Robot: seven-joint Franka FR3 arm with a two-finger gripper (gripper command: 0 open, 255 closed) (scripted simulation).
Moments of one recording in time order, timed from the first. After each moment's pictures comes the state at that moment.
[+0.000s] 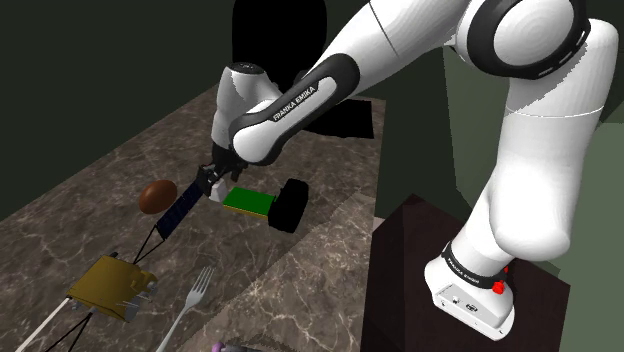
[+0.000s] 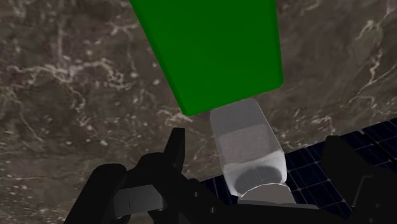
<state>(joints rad) 0.27 0.33 0.26 -2.02 0.02 2.64 0.31</state>
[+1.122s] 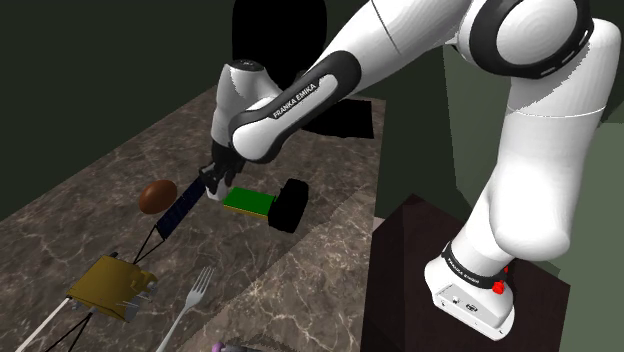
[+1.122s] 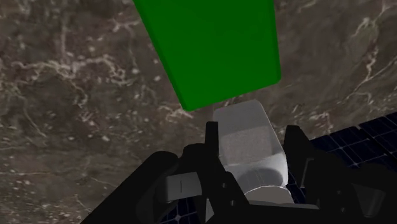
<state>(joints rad) 0.27 0.32 0.26 -2.01 0.02 2.63 0.30</state>
